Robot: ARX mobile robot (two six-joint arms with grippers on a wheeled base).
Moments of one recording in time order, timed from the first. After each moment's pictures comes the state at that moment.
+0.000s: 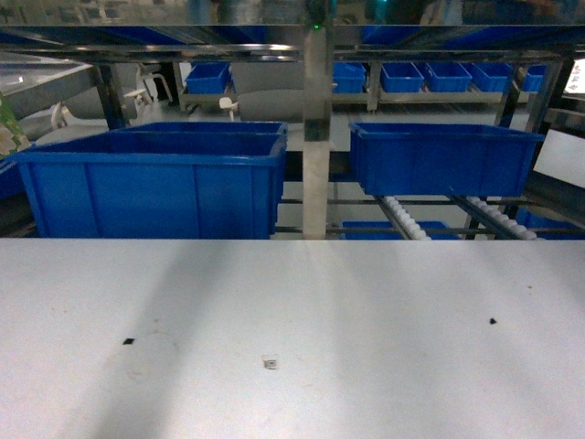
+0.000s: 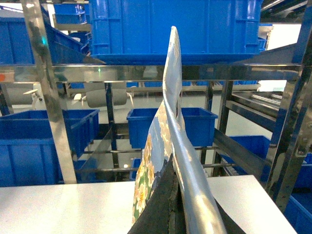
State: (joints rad) left arm -0.04 0.73 0.39 0.49 0.03 0.03; right arm -0.05 0.36 0.21 0.25 0.02 0.04
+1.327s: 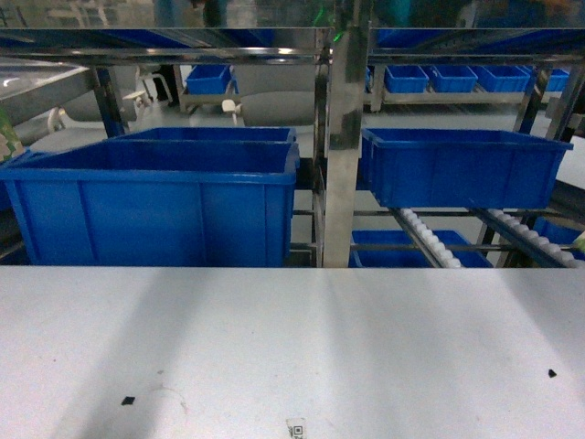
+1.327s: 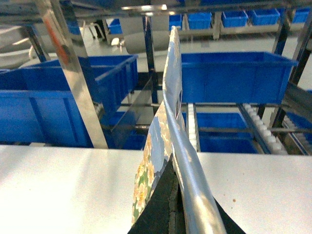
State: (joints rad) left arm -0.04 0.73 0.39 0.49 0.03 0.03; right arm -0.10 1.11 0.22 0.78 -0.24 0.08
